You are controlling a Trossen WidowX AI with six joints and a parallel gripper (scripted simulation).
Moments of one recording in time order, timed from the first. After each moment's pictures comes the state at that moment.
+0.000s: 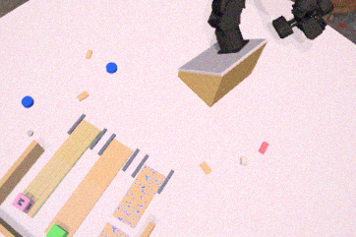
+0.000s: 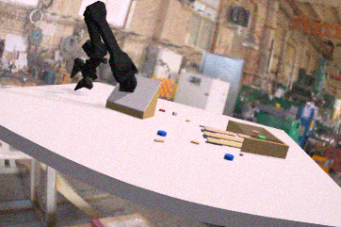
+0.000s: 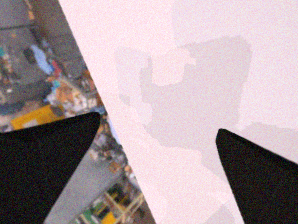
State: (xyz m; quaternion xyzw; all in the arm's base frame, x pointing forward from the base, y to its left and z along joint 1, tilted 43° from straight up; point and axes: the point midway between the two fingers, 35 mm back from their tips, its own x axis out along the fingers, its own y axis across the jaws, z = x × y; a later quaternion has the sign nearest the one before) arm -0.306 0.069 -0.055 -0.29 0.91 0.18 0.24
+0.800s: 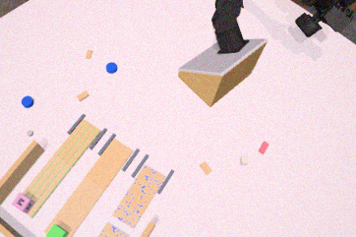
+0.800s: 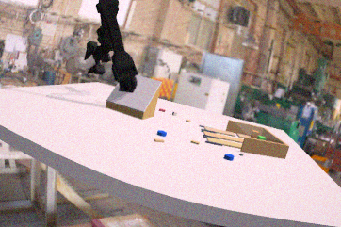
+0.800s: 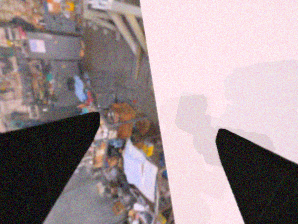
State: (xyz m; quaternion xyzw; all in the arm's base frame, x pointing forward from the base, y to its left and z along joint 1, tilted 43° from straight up) arm -0.268 0.176 -0.036 -0.18 0.89 0.29 0.31
